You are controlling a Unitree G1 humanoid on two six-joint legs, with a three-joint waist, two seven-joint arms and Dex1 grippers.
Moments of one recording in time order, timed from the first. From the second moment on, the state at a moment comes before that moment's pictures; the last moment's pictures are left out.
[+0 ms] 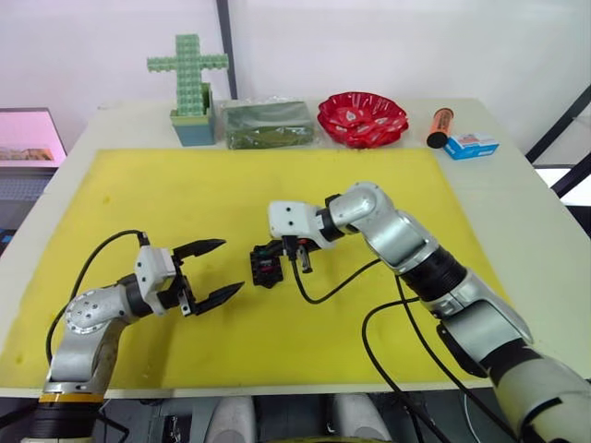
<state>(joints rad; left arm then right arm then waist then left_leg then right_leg) -0.02 0.58 0.12 -0.08 -0.47 -0.10 -1.12 -0.93 -0.39 0.58 0.14 -0.03 0.44 1.19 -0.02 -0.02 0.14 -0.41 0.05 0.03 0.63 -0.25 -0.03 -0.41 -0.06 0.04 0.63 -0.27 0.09</state>
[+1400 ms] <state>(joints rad) -0.09 0.55 0.08 -0.02 -0.43 -0.13 -1.12 -0.98 -0.34 0.57 0.24 -0.04 0.45 1.24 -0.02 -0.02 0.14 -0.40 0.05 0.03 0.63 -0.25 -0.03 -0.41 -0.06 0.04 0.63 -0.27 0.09</state>
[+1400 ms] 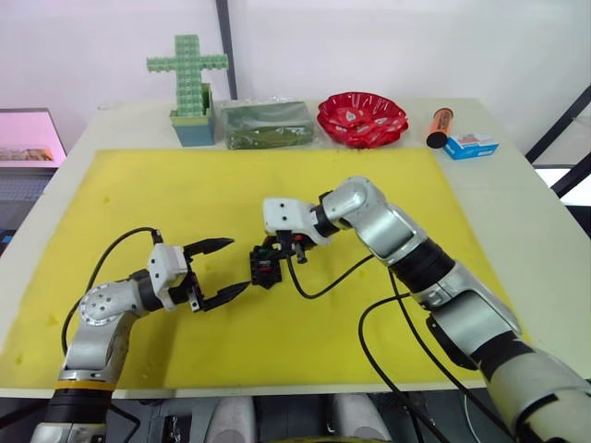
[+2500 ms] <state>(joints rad) -0.07 0.56 0.06 -0.06 -0.43 -0.09 -1.10 -0.96 -0.34 0.50 0.23 0.01 0.48 1.24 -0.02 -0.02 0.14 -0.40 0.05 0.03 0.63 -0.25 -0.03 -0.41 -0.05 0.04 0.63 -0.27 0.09</state>
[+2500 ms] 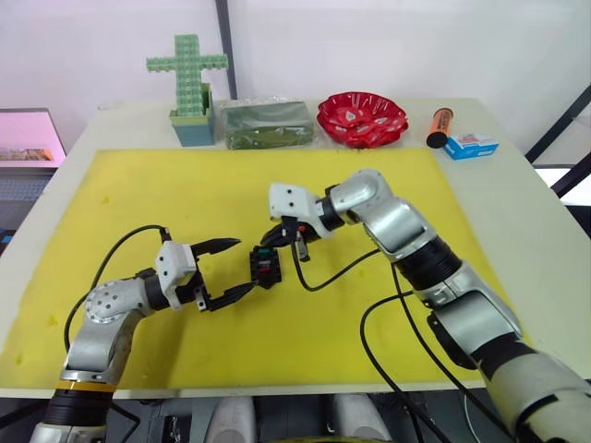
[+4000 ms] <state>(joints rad) -0.08 0.56 0.06 0.08 -0.43 -0.23 -1.16 -0.91 -0.34 0.54 0.26 -0.10 0.29 1.23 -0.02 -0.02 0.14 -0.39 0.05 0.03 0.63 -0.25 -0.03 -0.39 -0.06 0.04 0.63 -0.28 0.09</state>
